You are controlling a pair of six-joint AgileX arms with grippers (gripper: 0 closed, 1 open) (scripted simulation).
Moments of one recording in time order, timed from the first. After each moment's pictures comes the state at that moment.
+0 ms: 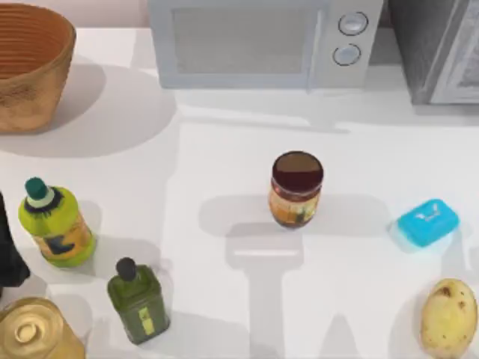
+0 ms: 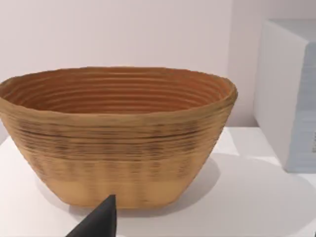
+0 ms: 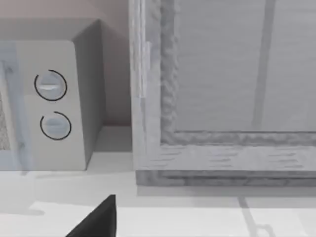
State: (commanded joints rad) left arm 0.00 0.00 0.00 0.00 0.00 0.00; right arm 0.00 0.00 0.00 0.00 0.00 0.00
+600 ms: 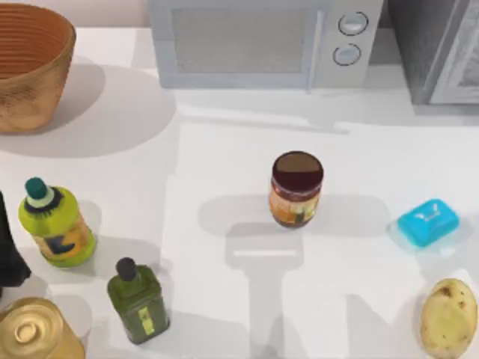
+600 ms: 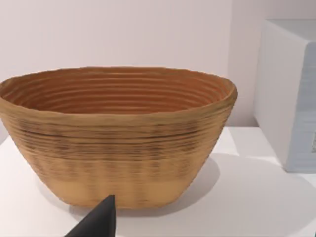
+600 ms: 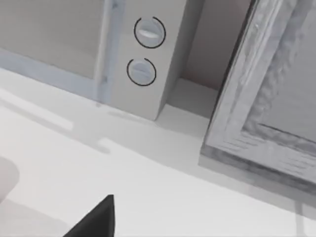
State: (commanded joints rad) left arm 0.00 0.00 0.00 0.00 0.00 0.00; right arm 0.06 0.38 0.27 -0.11 -0.18 -0.25
